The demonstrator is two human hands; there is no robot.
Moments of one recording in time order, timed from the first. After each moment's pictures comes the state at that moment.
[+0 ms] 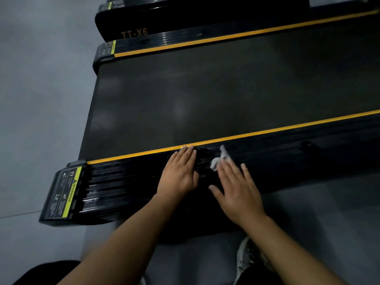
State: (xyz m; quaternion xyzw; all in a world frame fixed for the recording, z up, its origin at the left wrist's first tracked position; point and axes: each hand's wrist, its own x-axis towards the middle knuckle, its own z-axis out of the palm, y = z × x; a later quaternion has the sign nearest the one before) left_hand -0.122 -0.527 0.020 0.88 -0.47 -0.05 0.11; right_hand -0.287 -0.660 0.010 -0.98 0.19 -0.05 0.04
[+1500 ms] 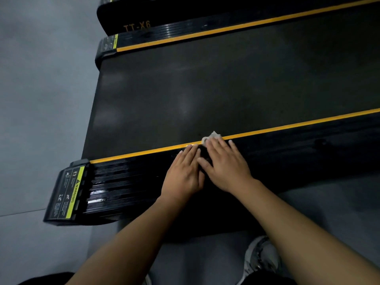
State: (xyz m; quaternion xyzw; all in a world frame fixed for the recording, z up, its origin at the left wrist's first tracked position) left_hand -0.122 -0.526 0.012 0.86 -0.47 -0.01 0.17; right_hand -0.200 -0.676 0.035 -0.97 0.17 0.05 0.14
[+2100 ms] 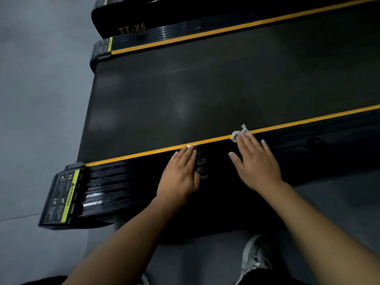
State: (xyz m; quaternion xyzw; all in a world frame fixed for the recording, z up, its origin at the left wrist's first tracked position) left_hand -0.120 -0.526 0.013 0.87 -0.48 -0.02 0.12; right_hand -0.249 -0.735 0.035 -0.96 0.26 0.04 0.11
